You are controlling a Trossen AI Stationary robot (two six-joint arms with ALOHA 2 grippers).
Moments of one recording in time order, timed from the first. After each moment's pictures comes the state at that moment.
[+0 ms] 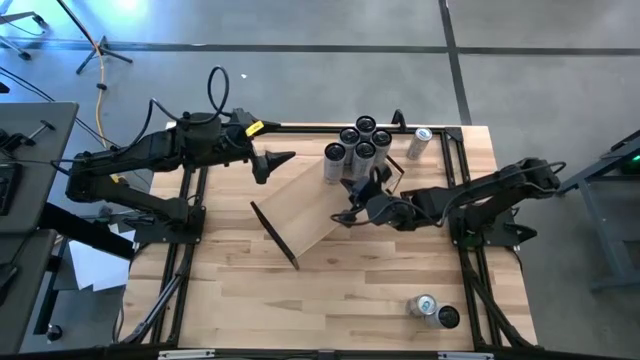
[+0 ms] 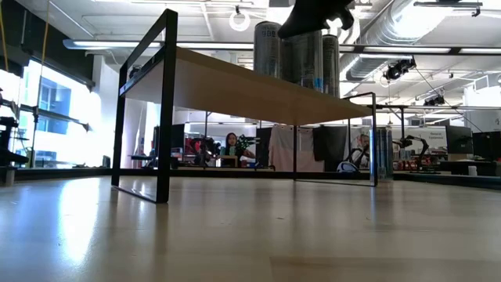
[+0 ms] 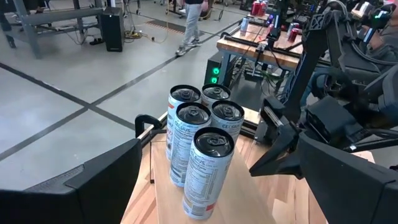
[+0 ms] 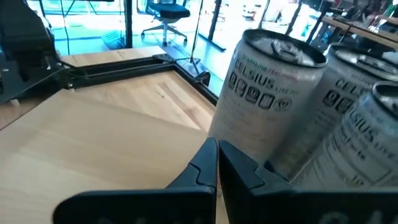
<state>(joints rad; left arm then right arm) 0.10 1.11 1.34 -0.47 -0.30 -0.21 0.22 1.45 1.09 -0.13 0.89 0.21</state>
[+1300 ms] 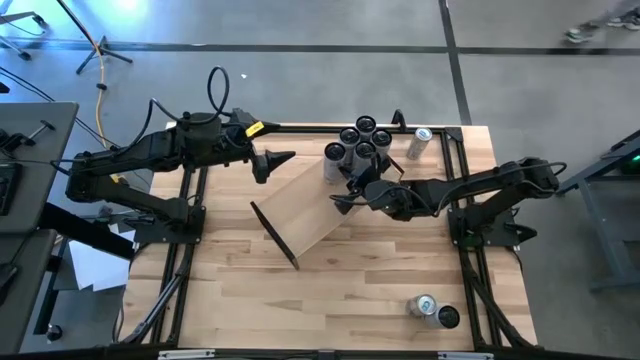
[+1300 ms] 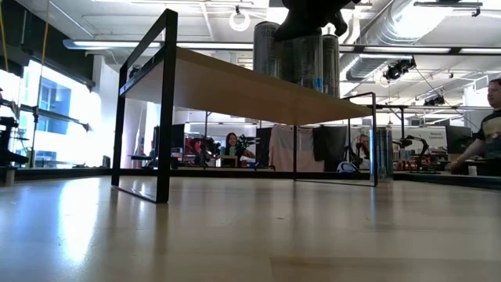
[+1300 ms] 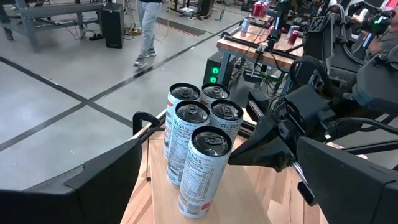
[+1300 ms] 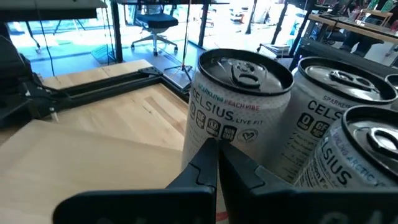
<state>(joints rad) 0.10 1.11 1.34 -0.47 -0.30 -0.24 0.14 1.45 1.09 -0.05 0.86 0.20</state>
